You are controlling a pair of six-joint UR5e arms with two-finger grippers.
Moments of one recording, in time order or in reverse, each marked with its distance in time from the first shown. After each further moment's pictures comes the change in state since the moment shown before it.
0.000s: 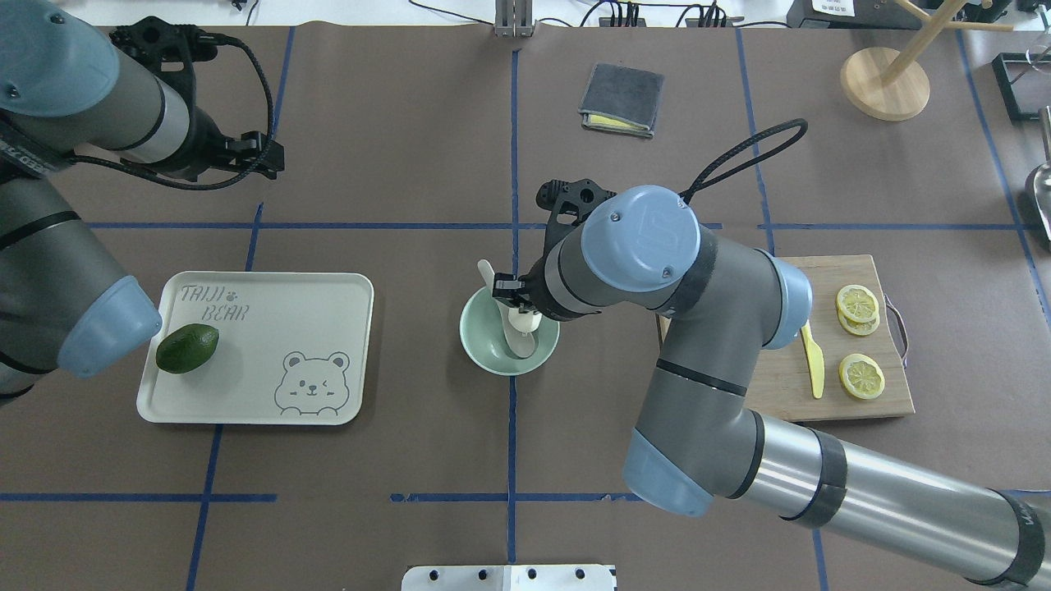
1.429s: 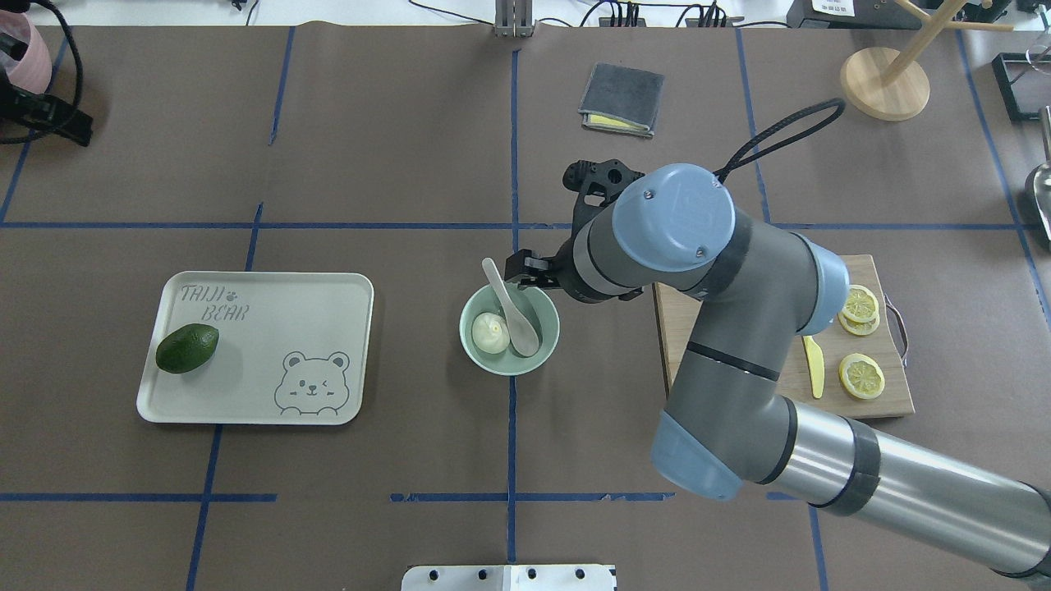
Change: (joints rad) left arm -0.328 0.158 0.064 -0.007 -0.174 0.605; right arm 0.067 -0.077 0.089 -0.061 0.028 -0.063
